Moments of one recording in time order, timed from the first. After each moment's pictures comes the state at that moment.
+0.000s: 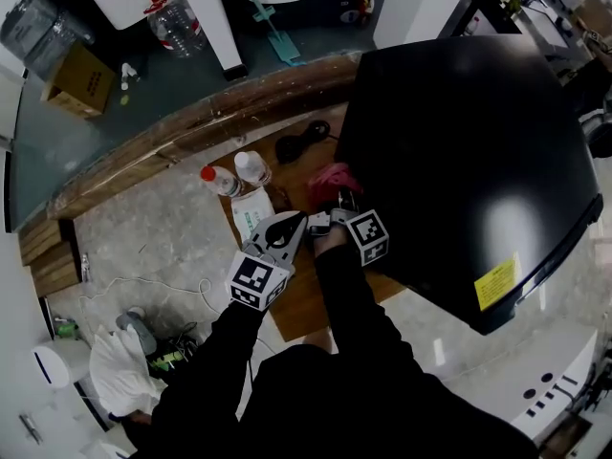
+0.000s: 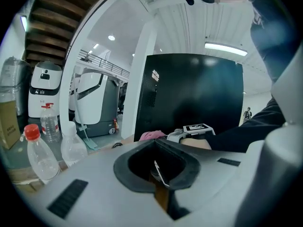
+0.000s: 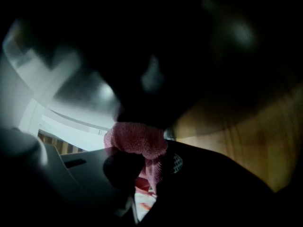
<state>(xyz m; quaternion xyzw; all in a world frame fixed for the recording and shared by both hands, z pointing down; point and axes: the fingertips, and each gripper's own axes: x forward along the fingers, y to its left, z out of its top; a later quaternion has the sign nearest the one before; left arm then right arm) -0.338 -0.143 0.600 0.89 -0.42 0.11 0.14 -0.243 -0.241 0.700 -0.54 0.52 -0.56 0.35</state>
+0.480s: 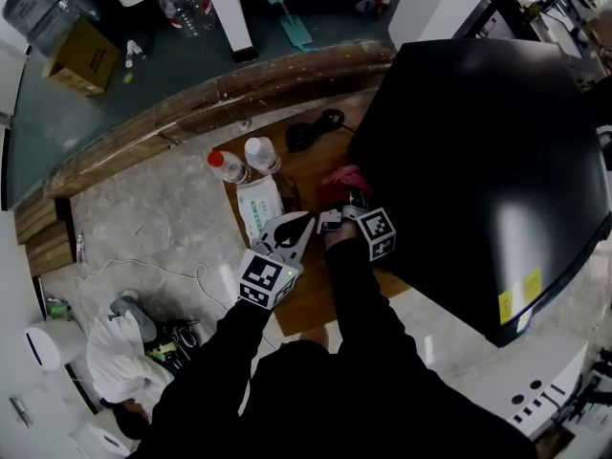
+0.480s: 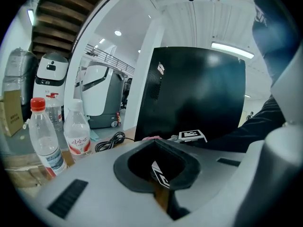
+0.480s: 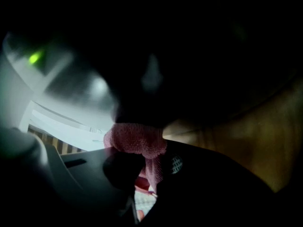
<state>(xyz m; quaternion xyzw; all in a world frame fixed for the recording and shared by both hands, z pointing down) -0.346 -0.132 0.638 0.88 -0.43 0.11 0.18 -0.240 -0.234 0.773 -0.56 0.51 -0.58 0.30</state>
